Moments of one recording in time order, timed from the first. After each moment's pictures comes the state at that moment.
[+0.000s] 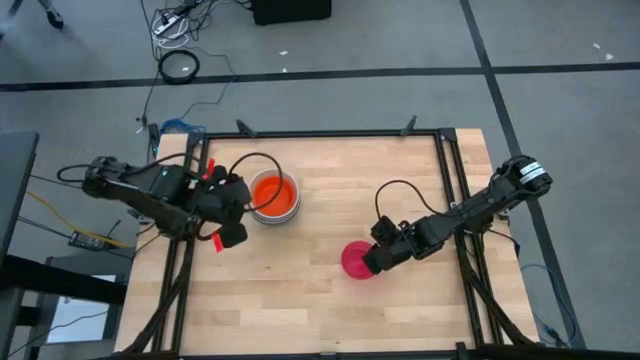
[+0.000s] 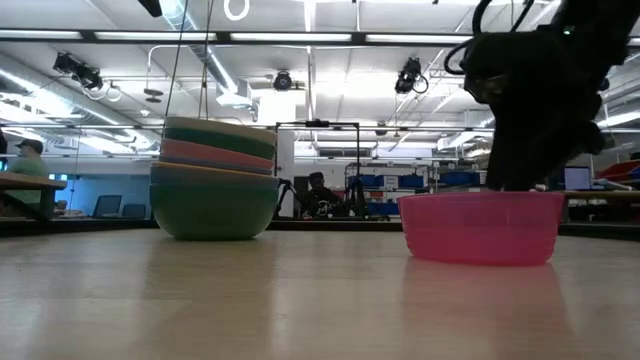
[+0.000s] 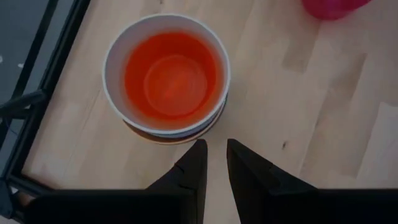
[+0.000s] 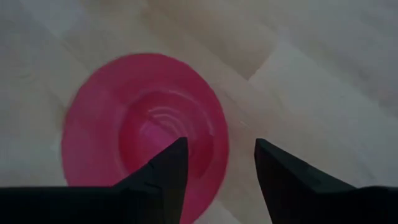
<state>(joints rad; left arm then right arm) -0.31 1.28 1.53 -1.49 -0.39 -0.60 0.43 1.49 0.85 -0.56 0.36 1.26</state>
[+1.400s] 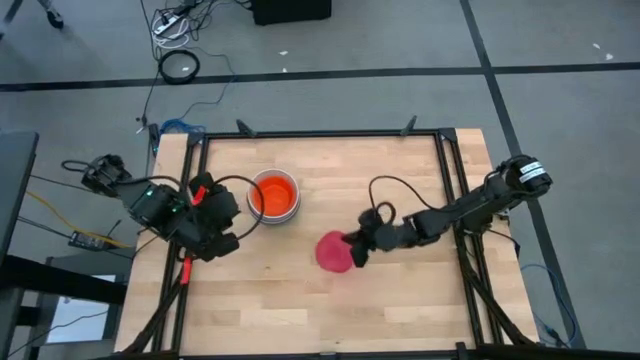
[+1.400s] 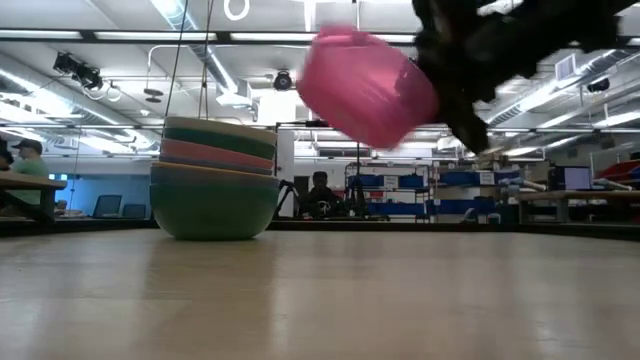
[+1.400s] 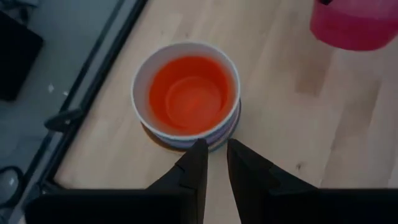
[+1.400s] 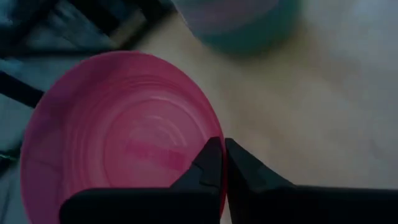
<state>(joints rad) -0.55 1.27 1.53 -1.57 -0.66 -0.84 0.34 1.49 0.71 0.17 0.43 0.94</state>
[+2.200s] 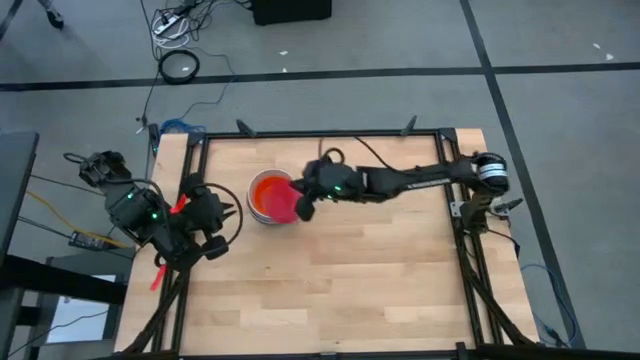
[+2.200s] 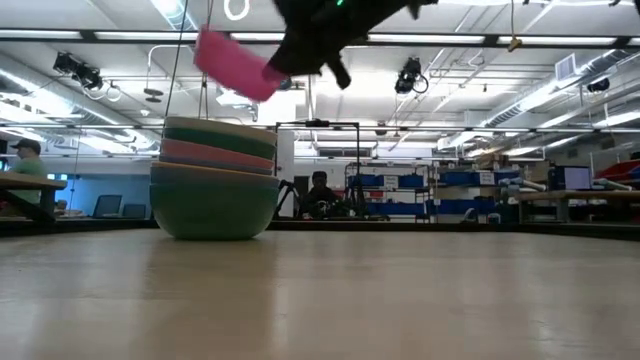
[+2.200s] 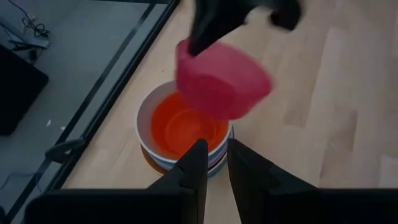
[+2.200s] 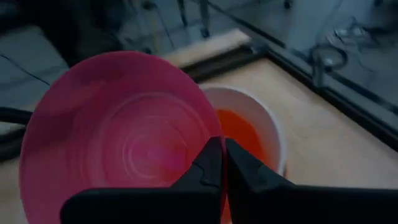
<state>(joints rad) -0.70 1.22 1.53 -1.57 -0.83 -0.93 0.00 1.78 1.40 -0.02 0.30 0.31</state>
